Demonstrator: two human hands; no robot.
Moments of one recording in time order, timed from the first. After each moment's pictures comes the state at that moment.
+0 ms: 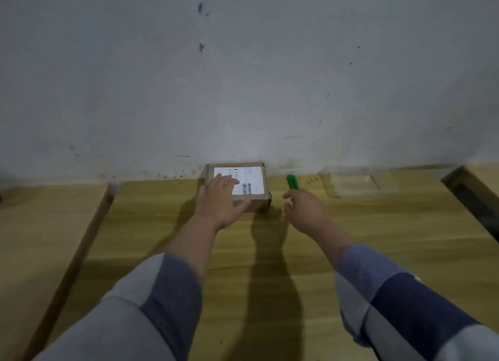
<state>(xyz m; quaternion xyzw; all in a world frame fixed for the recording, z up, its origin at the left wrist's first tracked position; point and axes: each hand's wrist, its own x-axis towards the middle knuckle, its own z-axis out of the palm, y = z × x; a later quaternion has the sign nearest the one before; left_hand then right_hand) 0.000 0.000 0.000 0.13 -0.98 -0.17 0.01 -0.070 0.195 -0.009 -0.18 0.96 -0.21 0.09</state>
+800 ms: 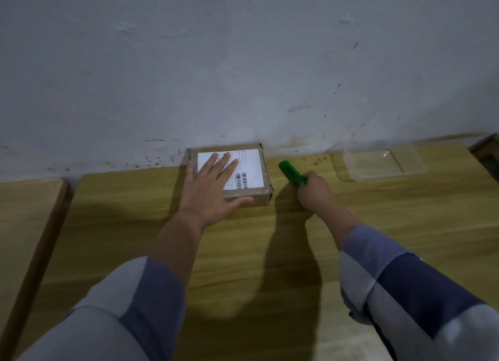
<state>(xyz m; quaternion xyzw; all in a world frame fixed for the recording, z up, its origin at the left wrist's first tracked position) -0.051 -0.035 -0.059 0.04 -1.00 0.00 0.00 -0.146 0.180 -0.062 0.02 0.94 -0.26 0.21</state>
